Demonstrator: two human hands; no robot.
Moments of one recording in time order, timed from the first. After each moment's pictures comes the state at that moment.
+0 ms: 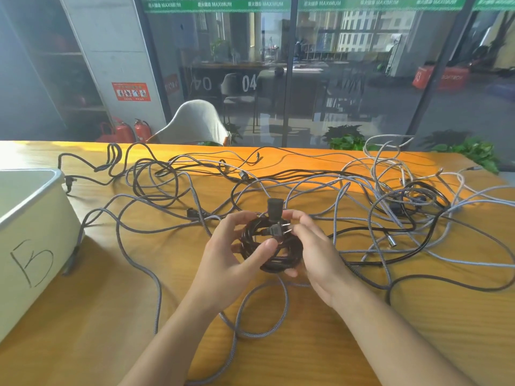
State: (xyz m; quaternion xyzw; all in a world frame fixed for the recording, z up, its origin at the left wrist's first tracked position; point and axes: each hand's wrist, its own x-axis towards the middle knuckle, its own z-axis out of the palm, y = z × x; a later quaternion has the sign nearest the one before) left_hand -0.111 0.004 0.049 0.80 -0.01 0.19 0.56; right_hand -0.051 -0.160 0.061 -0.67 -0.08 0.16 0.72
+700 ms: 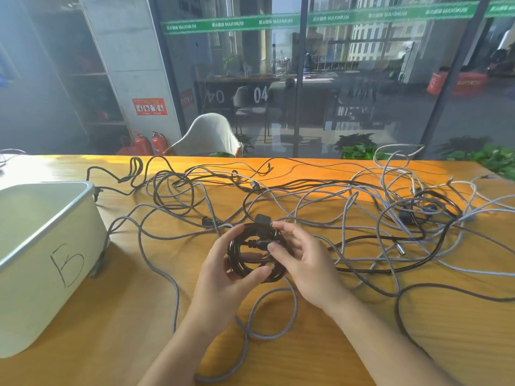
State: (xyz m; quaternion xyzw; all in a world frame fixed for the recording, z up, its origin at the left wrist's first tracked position) left_hand -0.139 0.015 0.039 0.74 0.01 0.20 0.64; right_hand -0.057 -0.148 0.043 -0.74 -0.22 0.04 0.63
